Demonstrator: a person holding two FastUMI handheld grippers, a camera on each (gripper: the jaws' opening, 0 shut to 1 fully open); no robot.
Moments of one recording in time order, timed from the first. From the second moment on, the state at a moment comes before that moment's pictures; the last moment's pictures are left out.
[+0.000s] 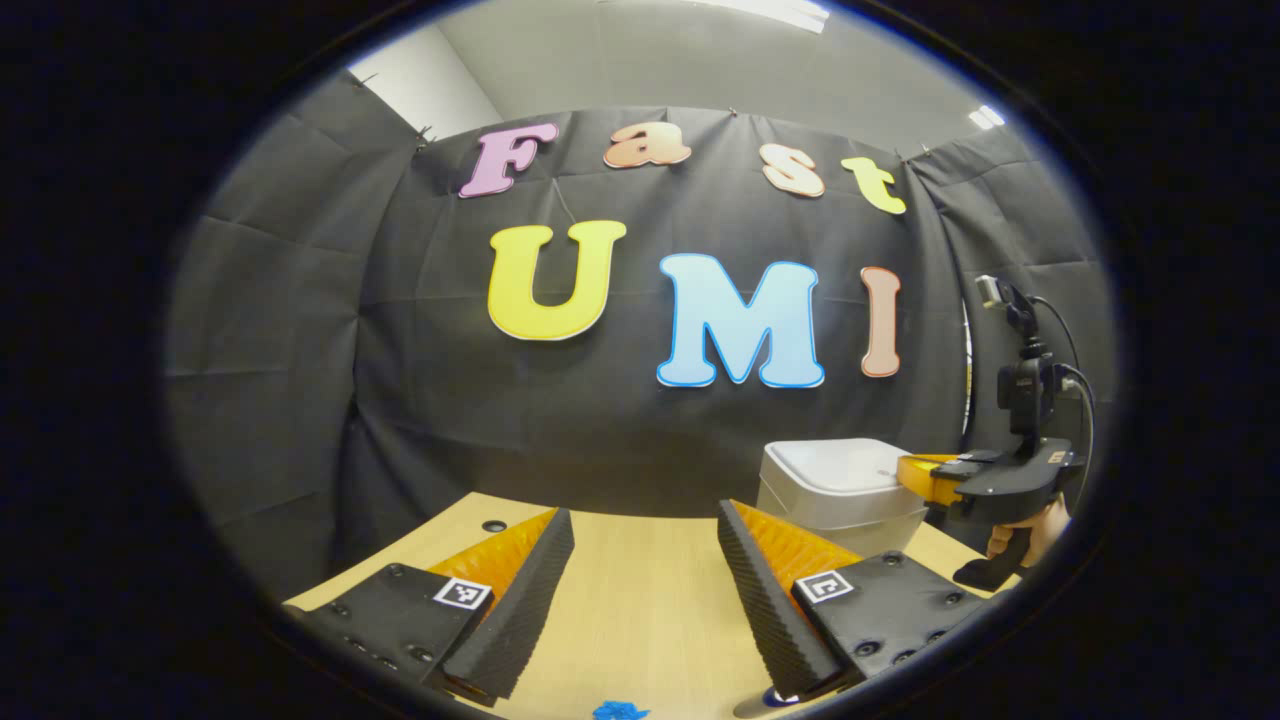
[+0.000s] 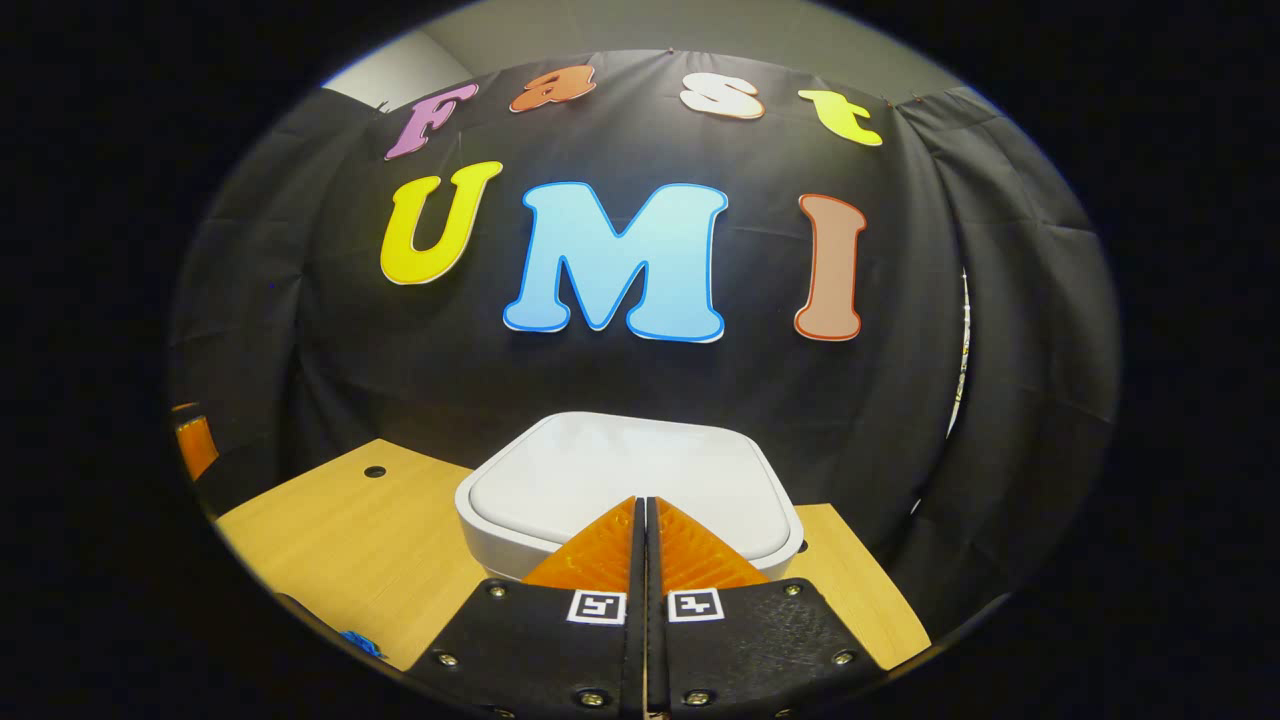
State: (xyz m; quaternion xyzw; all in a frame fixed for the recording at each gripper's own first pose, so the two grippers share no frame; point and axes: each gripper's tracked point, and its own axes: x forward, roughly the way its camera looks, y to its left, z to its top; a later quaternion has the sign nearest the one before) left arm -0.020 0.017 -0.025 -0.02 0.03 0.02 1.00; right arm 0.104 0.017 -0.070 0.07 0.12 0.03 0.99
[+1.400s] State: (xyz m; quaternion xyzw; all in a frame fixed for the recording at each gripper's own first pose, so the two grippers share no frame) left arm -0.069 0.006 -0.046 -0.02 0.03 0.07 1.00; right arm 0.006 -0.006 0.018 0.02 -0.01 0.07 1.00
